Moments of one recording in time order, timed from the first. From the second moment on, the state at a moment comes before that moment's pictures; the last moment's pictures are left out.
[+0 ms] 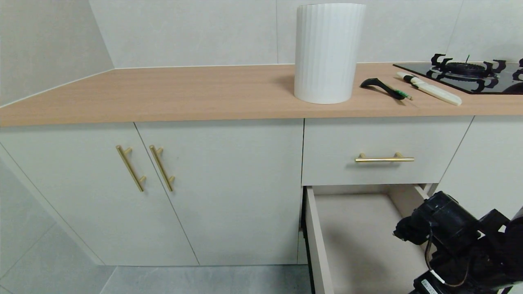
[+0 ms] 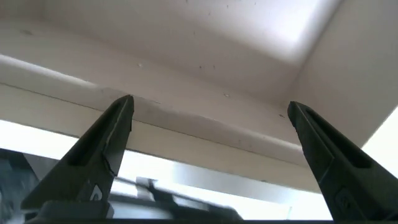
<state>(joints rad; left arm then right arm) 0.00 0.00 0.00 0.00 0.04 -0.01 0.51 1.65 -0.72 0.36 -0.19 0.05</state>
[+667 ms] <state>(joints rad) 0.00 0.00 0.00 0.00 0.04 -0.01 0.48 1.51 -0.80 0.17 -0.20 0.23</state>
